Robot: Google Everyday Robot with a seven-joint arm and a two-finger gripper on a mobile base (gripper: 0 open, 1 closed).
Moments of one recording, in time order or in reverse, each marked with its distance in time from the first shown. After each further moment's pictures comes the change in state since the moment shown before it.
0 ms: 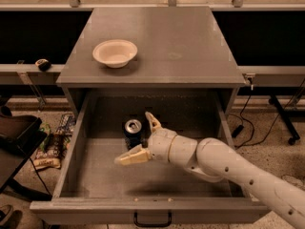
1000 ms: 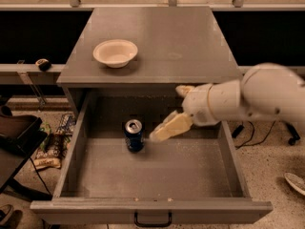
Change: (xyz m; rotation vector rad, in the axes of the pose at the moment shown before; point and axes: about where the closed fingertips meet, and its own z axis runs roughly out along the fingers) arm -0.094 -0.045 -0.111 -0.028 0.456 -0.003
